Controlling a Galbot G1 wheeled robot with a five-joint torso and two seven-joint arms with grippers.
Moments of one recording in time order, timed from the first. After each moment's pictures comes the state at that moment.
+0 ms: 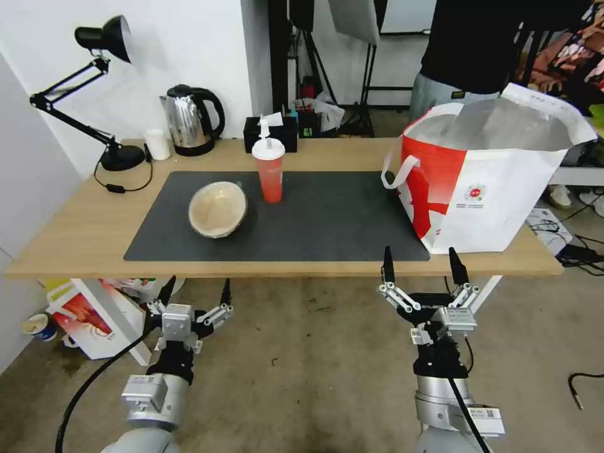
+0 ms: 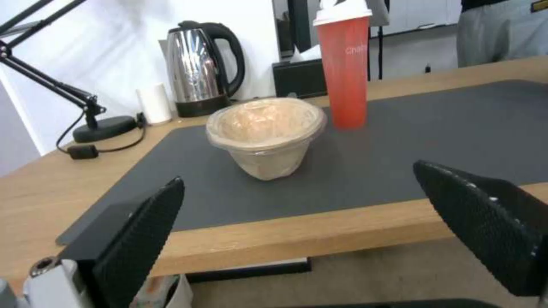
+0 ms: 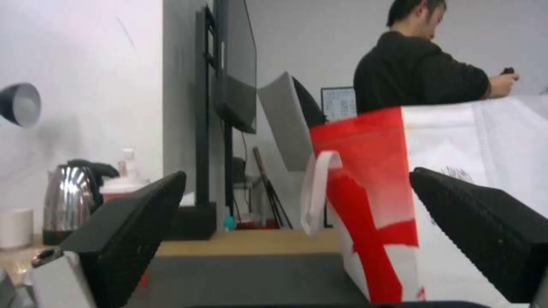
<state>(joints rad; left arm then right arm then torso) 1.80 -1.50 -0.55 -2.30 0.00 0.00 0.00 -1.65 1.07 0.14 2.26 -0.08 0.36 0.65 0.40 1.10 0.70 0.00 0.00</state>
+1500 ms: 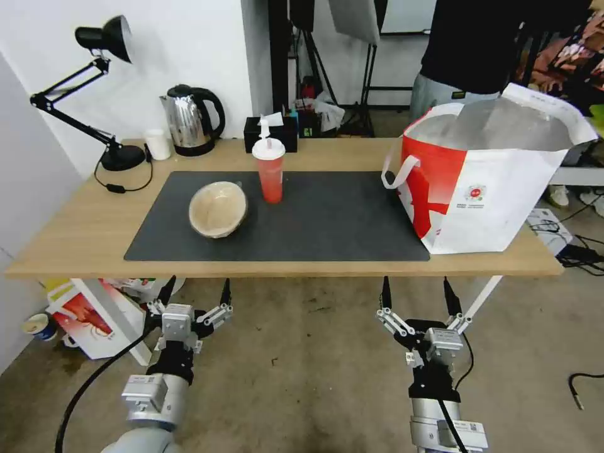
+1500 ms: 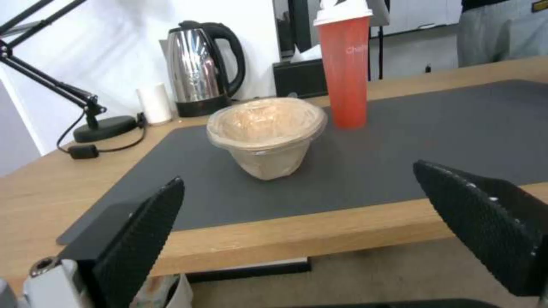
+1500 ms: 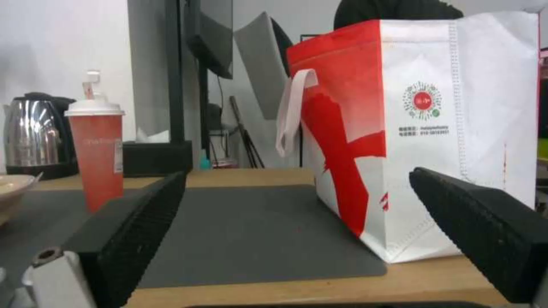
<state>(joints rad) 1.80 -1.50 -0.55 -2.30 0.00 0.00 0.00 -1.69 1.08 0.10 2.21 -0.08 0.30 0.74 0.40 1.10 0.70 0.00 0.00</state>
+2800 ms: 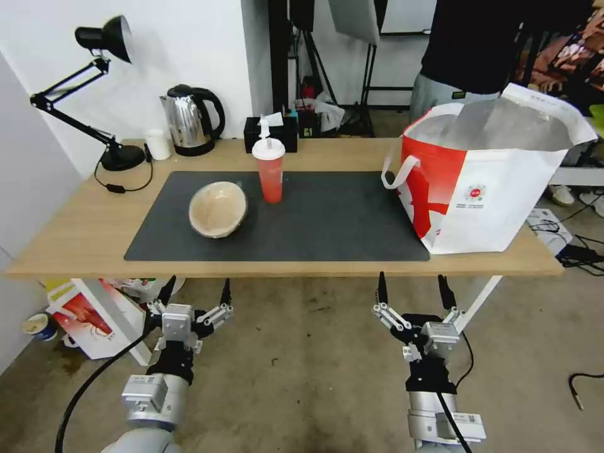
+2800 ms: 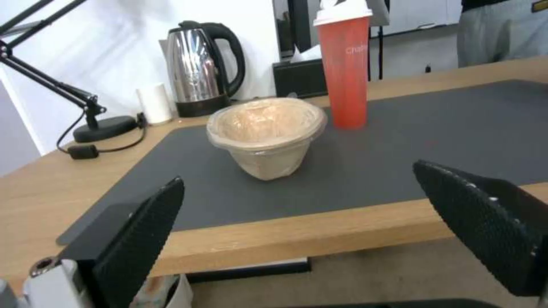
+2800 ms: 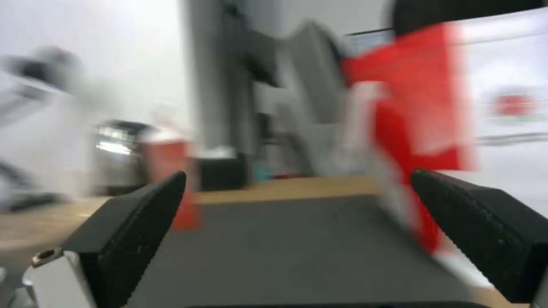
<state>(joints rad) 1.80 -1.50 -0.55 -2.30 0.00 0.00 0.00 -1.65 1.03 0.07 2.26 0.06 0.34 0.58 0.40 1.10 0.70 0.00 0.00</state>
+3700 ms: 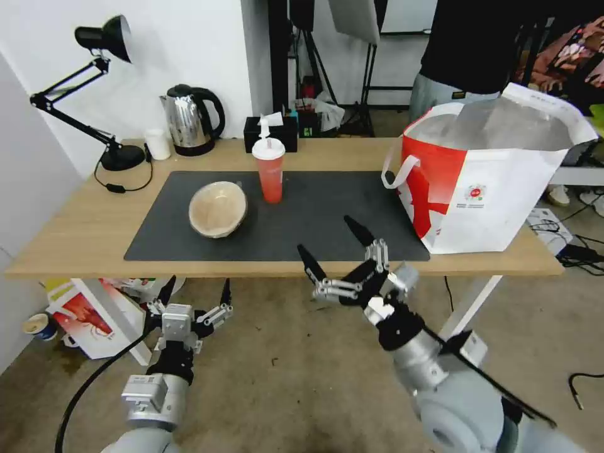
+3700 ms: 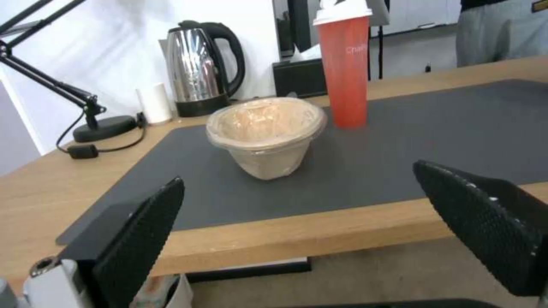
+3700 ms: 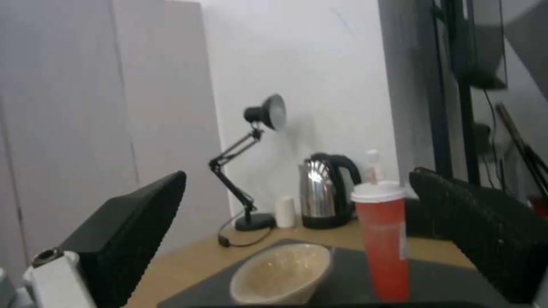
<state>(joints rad) 1.80 -1.50 -0.55 -2.30 0.00 0.00 0.00 -1.13 0.80 -0.04 2.29 0.66 0.19 0.15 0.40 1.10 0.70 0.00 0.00</state>
